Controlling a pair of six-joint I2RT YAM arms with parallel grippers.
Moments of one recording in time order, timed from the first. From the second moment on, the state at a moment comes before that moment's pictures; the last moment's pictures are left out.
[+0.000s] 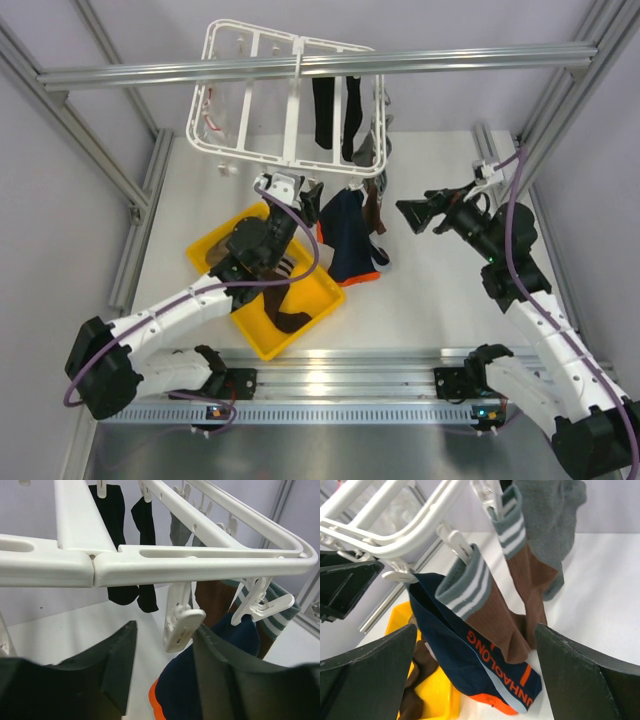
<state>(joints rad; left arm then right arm) -0.79 1.14 0.78 0.60 -0.35 0.05 0.26 0.84 0.74 0.12 -0.37 0.43</state>
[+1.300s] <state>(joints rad) -0.79 1.03 0.86 0.34 -0.14 0.15 0.72 1.12 0.87 0.53 -0.22 0.49</state>
